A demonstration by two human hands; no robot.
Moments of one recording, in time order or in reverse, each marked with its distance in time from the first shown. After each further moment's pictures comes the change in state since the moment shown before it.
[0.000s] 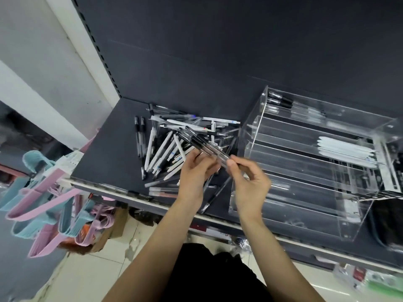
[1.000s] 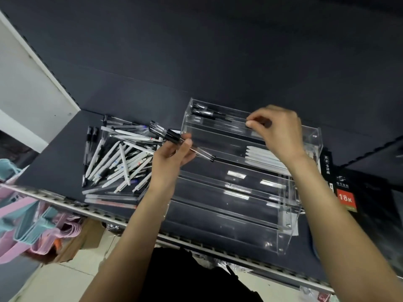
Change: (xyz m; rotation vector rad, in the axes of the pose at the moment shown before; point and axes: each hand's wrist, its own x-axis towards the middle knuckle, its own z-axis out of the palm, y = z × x) left_hand 0.006 -0.044 0.129 0.237 0.039 0.277; right_hand 0.214 -0.051 -0.184 -0.768 -0.345 -0.549
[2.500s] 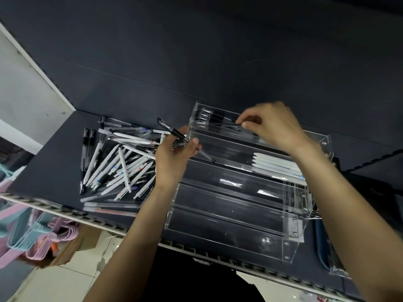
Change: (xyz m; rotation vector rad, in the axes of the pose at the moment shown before) left_hand 0.034 0.004 0.000 0.156 0.010 0.079; right_hand 0.044 -0.022 0.003 -0.144 -0.391 -0.019
